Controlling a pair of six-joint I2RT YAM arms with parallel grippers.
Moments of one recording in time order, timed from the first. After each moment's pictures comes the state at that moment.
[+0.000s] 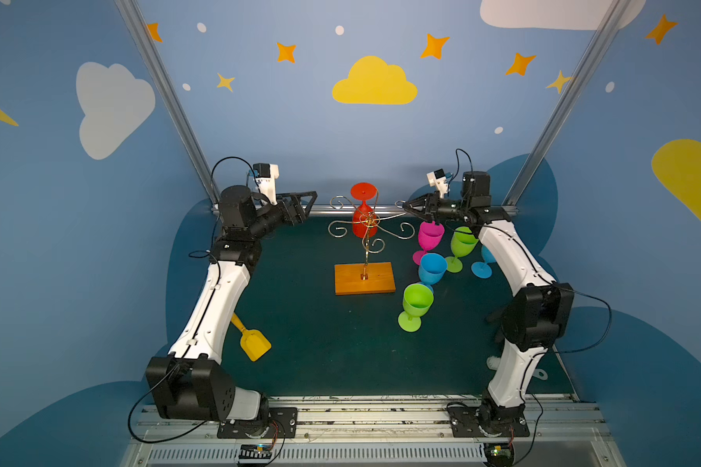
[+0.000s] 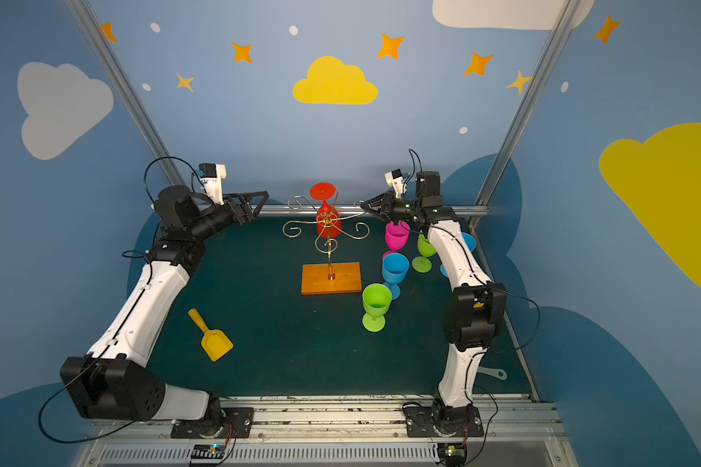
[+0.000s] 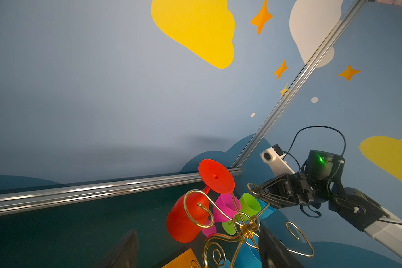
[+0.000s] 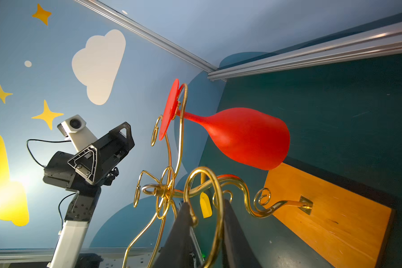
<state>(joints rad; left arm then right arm) -0.03 1.42 1.42 -0.06 0.60 -0.44 0.20 1.91 1.85 -0.37 -1.01 0.69</state>
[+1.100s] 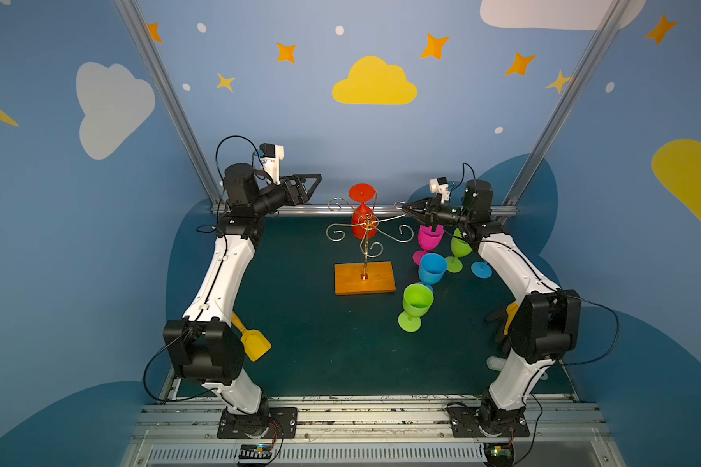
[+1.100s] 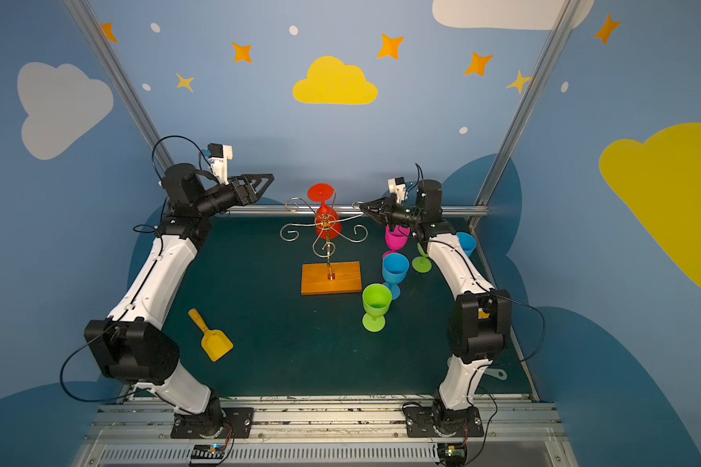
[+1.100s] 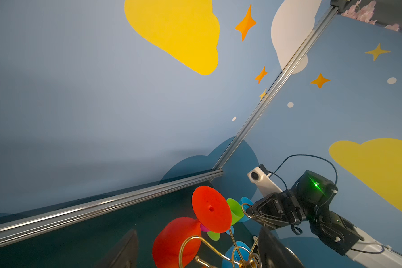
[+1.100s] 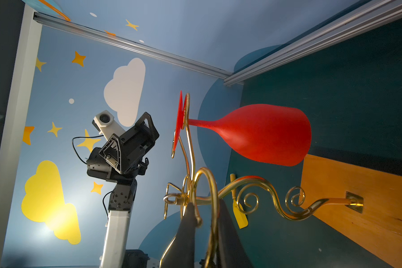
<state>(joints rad) -0.02 1.69 1.73 -0.06 0.77 -0.50 0.21 1.79 1.60 -0.04 -0.99 1.05</state>
